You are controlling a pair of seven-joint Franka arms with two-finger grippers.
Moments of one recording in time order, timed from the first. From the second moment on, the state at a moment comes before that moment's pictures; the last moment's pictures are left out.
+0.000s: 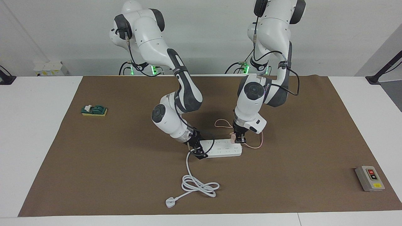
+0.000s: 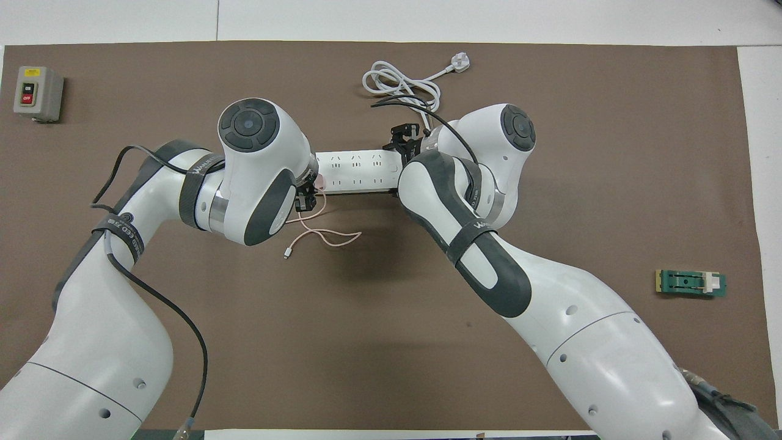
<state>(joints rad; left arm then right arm) -0.43 0.43 -0.05 -1.72 0.01 2.19 -2.05 0.52 0.69 -0.10 -1.53 0.79 2.36 1.33</state>
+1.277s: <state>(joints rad) -0.44 0.29 -0.05 -1.50 0.04 1.69 -1.88 0.52 0.69 -0.10 -1.53 0.80 2.36 1.33</state>
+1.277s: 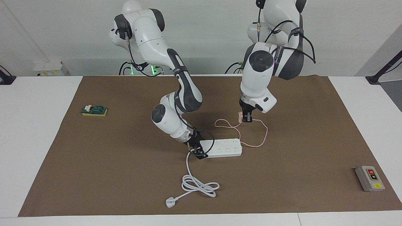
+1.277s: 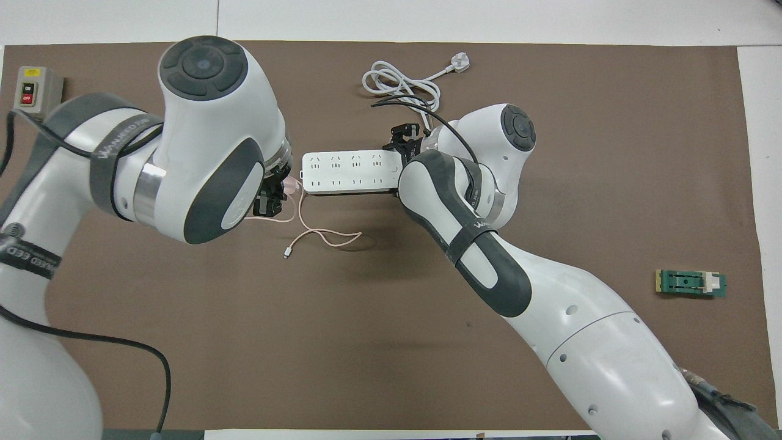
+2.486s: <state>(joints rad) -0.09 -0.02 -0.02 -1.78 0.04 1.56 -0.36 0.45 0.50 -0.16 -1.55 0.70 2.19 1.30</state>
